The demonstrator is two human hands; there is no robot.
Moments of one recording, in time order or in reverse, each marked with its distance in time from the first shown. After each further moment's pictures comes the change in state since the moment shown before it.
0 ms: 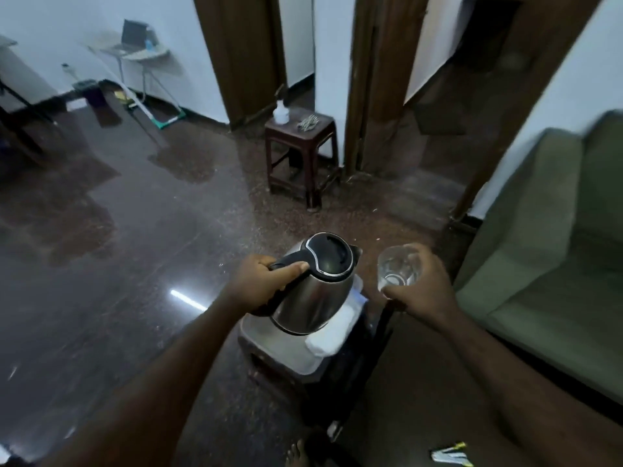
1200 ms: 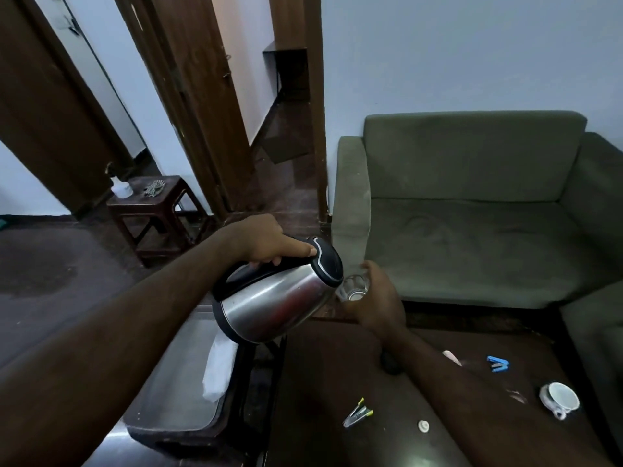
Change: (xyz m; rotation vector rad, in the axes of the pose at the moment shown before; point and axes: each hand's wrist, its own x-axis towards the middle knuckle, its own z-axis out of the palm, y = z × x) left_hand -0.026 0.285 0.201 0.834 -0.579 0.444; right_hand -0.131 0.079 -0.176 -0.010 0.409 0.295
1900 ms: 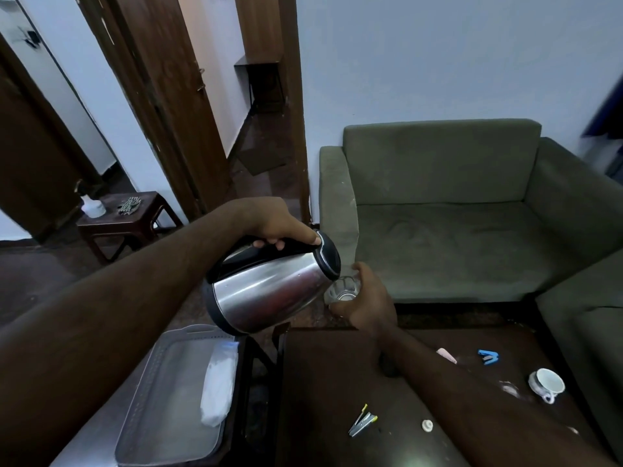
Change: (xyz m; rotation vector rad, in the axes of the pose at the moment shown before) left_hand 0.022 0.009 -0.047 0.082 -0.148 0.021; right_hand -0.007 -0.038 0.011 0.004 0.031 0.037
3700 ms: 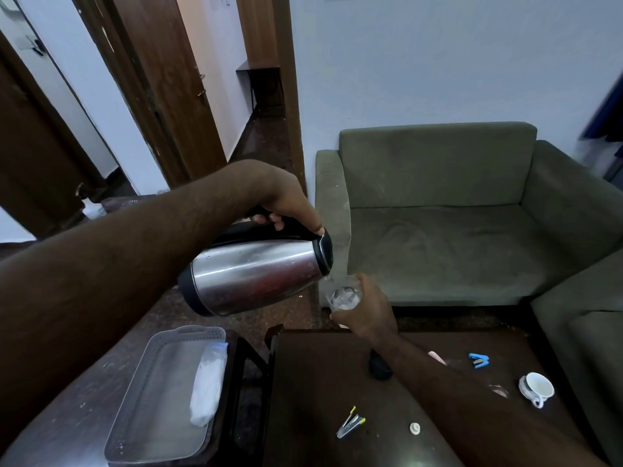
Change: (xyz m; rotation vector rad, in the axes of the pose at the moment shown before) left_hand -0.015 0.085 -0.031 0.239 -0.069 -0.113; right_hand 0.002 0.036 -0.028 0.026 -0.047 0.024
